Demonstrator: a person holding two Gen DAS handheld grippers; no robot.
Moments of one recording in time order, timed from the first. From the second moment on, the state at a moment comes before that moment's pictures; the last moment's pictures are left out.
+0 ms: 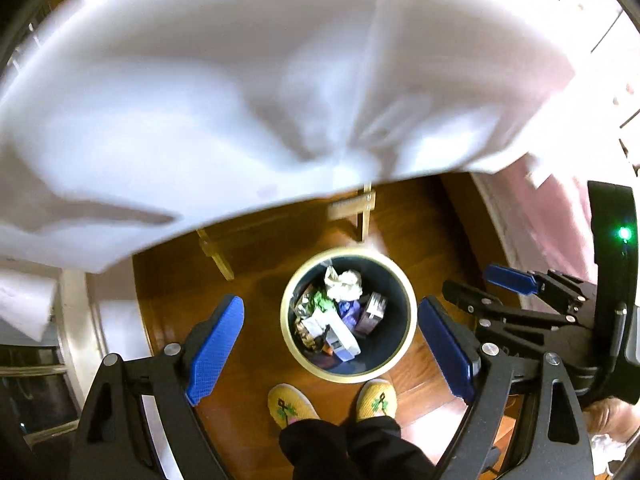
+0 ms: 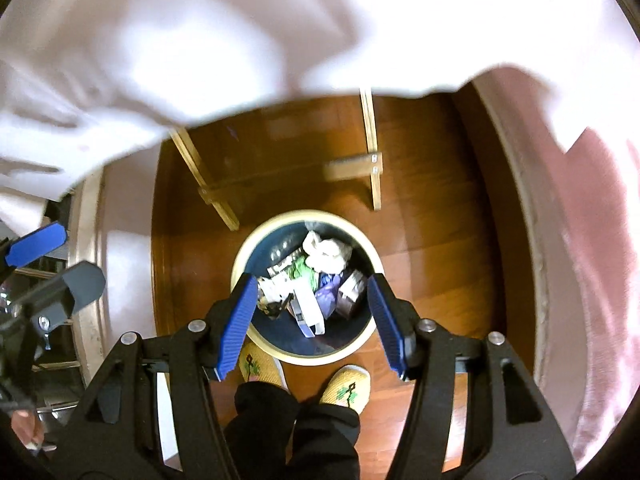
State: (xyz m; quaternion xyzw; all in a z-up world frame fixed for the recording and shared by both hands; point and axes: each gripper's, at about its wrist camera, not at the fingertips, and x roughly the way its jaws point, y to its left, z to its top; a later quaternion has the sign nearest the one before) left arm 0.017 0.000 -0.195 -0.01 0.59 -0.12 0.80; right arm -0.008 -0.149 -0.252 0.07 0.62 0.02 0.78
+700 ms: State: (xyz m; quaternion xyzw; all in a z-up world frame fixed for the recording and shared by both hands) left arm -0.030 0.008 0.020 -0.05 0.53 -0.05 0.85; right arm -0.024 -0.139 0.003 0.06 0.54 0.08 0.84
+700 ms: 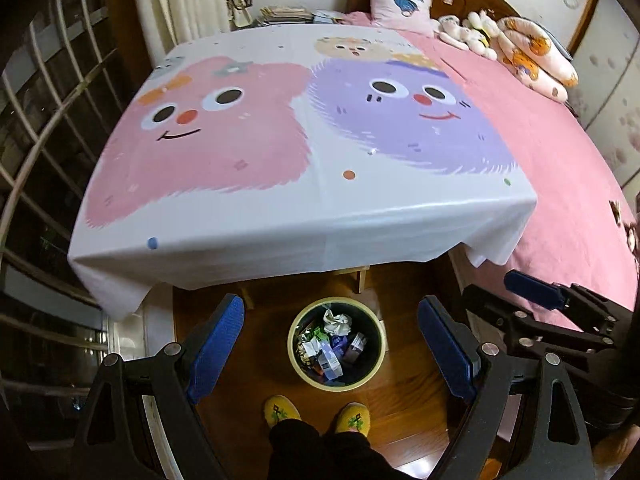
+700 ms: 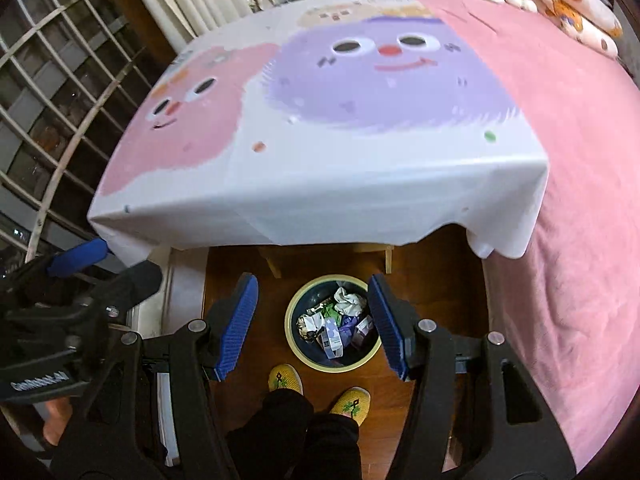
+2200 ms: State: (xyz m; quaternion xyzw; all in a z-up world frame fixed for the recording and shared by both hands) left arm -0.040 0.027 0.082 -0.07 0.47 0.01 0.88; right arm -0.033 -0.122 0.099 0.03 0.45 0.08 0.89
